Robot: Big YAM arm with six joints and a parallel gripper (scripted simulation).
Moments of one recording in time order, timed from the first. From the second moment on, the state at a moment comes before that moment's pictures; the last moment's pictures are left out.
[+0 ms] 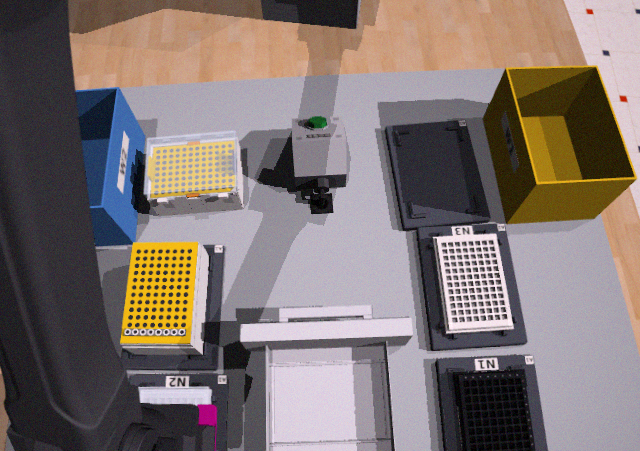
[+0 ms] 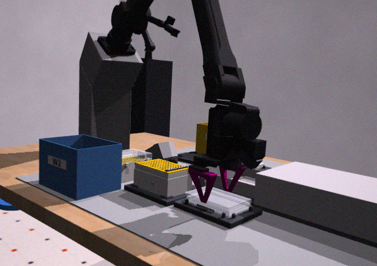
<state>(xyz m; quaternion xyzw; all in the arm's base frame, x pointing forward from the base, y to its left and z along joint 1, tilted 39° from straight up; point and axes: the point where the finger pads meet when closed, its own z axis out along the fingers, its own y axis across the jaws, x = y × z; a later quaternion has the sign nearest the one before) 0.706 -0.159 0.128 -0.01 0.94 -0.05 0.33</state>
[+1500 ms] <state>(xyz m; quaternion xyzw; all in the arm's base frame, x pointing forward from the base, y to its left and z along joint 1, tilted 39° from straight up) 0.708 -0.159 0.126 -0.01 0.94 -0.05 0.33</state>
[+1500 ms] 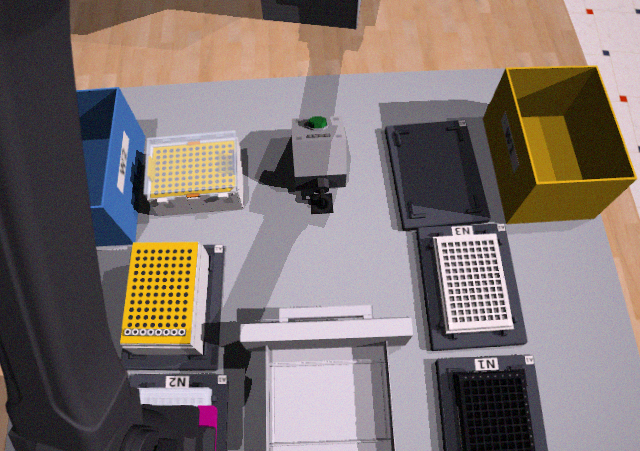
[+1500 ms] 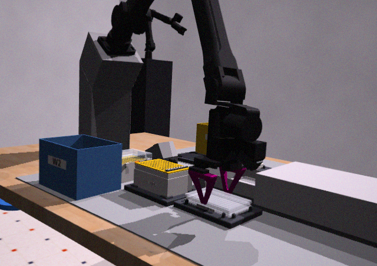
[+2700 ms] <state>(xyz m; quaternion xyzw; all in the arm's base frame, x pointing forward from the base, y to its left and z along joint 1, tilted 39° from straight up) 0.711 -0.159 0.125 -0.01 0.94 -0.05 0.33</state>
